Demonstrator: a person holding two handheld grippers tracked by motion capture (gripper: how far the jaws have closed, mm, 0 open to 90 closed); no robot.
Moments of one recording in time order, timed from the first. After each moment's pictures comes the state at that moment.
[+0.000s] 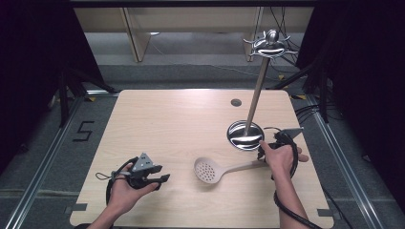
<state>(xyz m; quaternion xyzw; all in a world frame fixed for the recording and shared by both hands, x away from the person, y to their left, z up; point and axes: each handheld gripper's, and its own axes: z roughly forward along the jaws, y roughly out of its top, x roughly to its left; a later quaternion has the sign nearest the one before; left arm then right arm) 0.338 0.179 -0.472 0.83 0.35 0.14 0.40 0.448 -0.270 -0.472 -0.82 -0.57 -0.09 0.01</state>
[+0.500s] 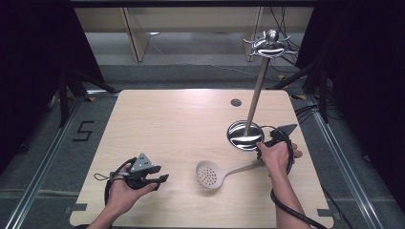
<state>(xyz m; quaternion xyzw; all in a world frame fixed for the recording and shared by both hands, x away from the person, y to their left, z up) 0.336 0.182 -0.471 0.83 0.36 0.14 0.40 0.458 -0.260 -0.476 -0.81 -0.58 -0.08 -0.02</state>
